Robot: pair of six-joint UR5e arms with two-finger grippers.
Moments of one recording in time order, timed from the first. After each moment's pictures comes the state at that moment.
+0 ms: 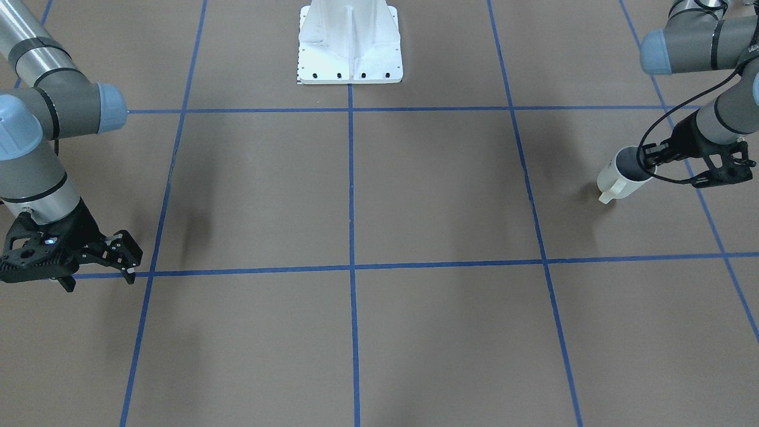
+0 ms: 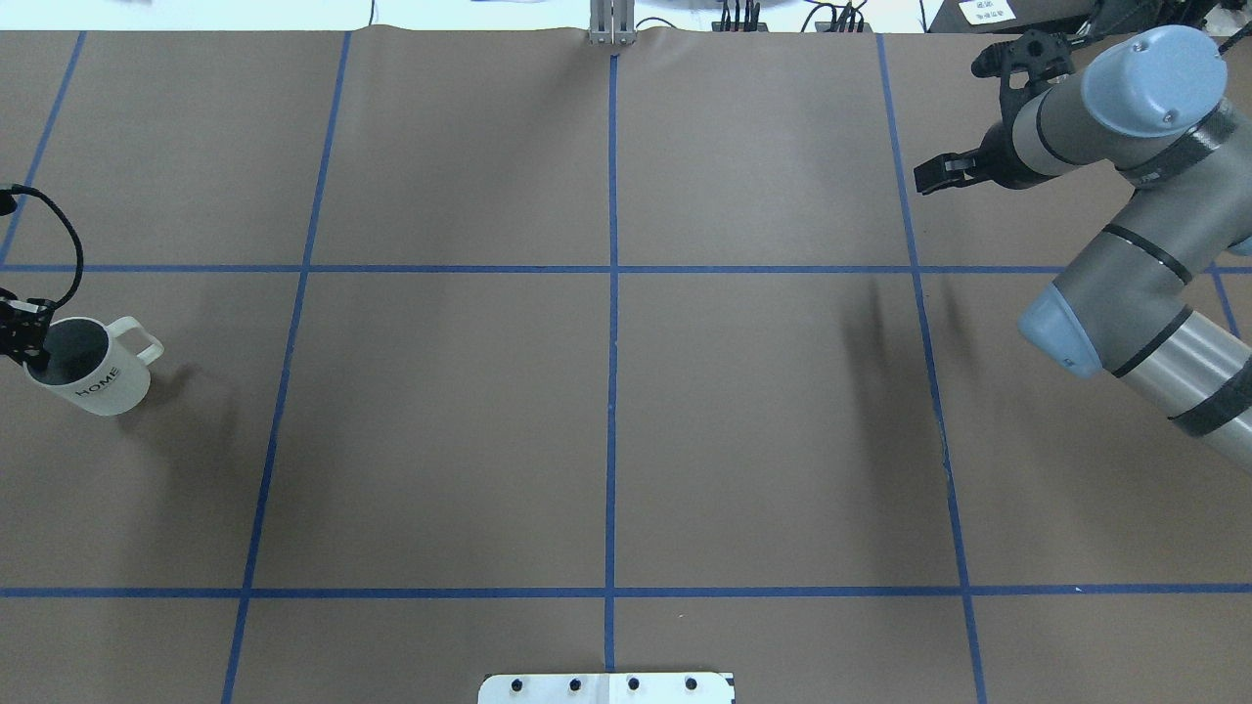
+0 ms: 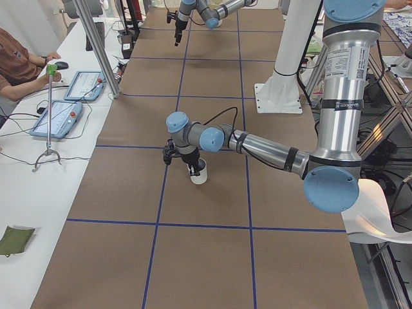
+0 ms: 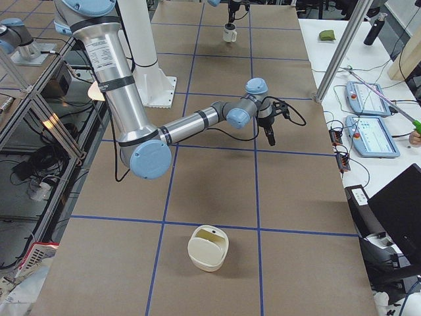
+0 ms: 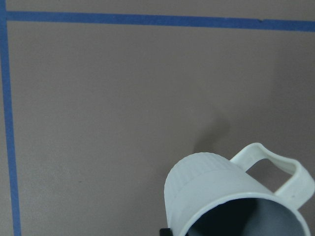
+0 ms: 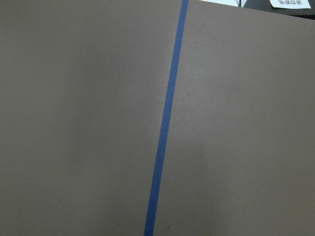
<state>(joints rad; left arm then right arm) -1.09 -1.59 -1.79 -1.53 -2.31 -0.59 0.96 -1.22 1.58 -1.17 1.89 0.75</state>
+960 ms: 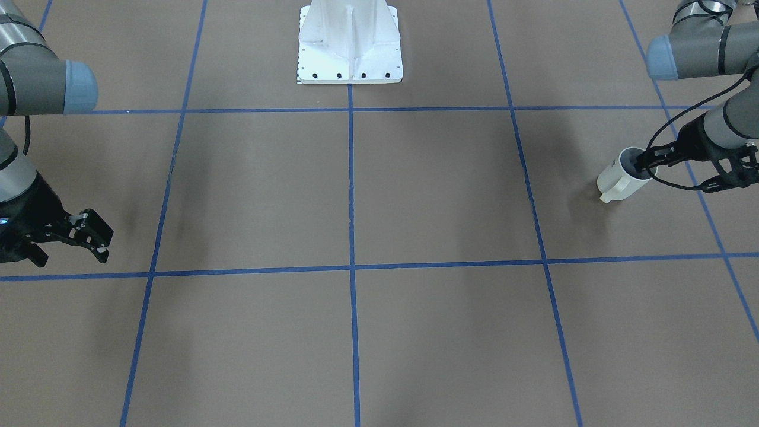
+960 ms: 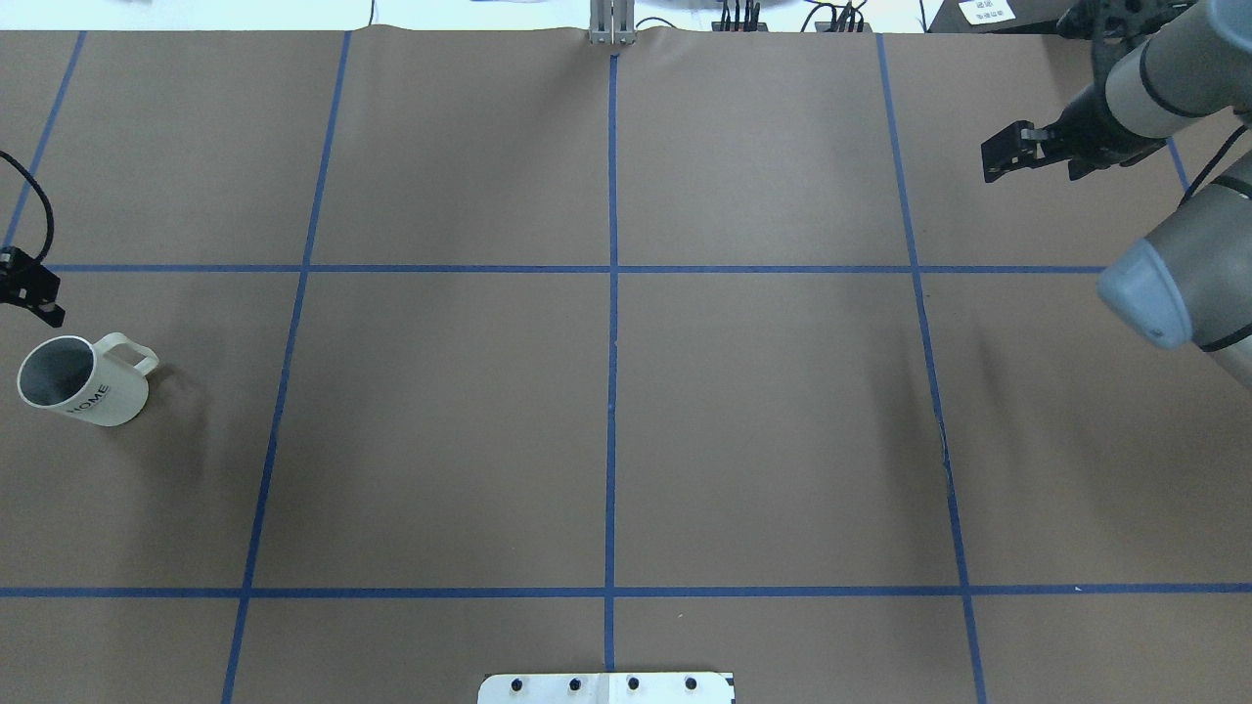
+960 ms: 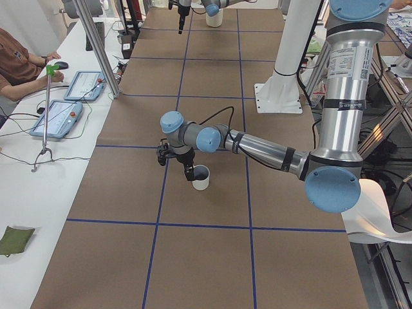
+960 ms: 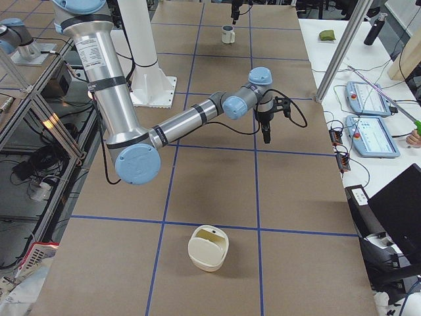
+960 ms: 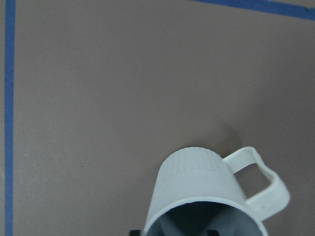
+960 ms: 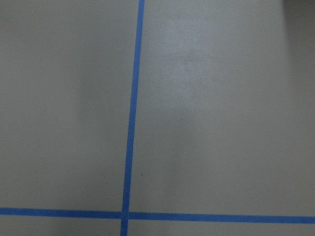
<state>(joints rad) -1.19 -1.62 -1.80 -1.53 -2.35 -0.56 1.09 -1.29 1.78 -1.43 2.06 0.73</state>
